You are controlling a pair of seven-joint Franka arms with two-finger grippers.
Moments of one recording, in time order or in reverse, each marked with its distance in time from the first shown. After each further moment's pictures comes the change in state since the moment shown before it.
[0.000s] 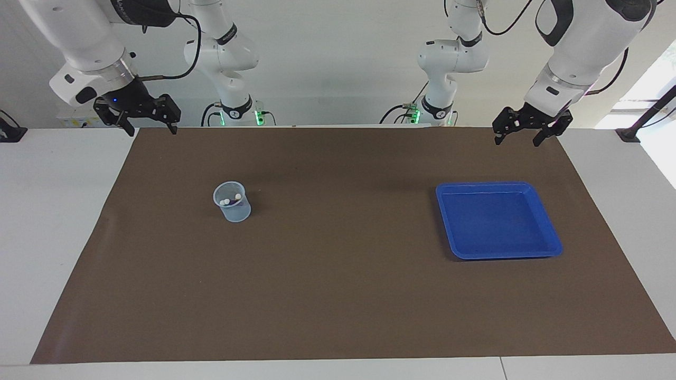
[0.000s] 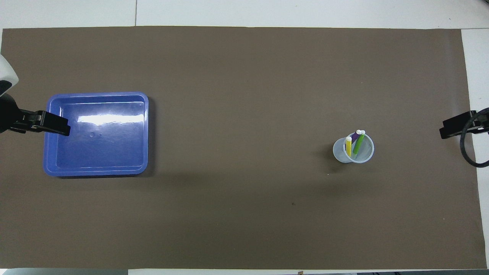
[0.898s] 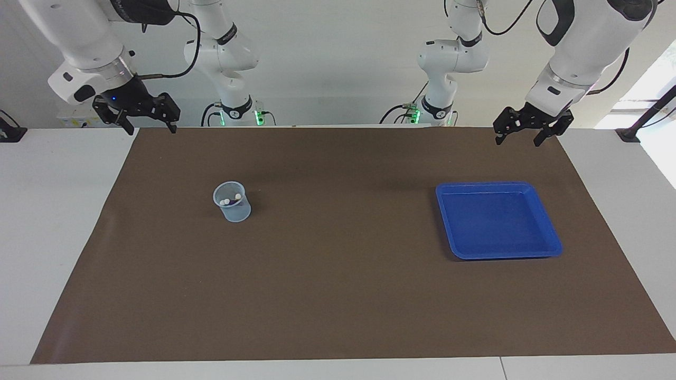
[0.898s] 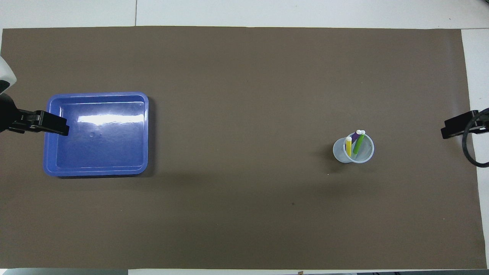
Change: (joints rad) left arm 0.000 0.000 0.003 0.000 0.000 0.000 0.000; right arm -0.006 -0.001 0.002 0.006 0.001 -0.006 0.013
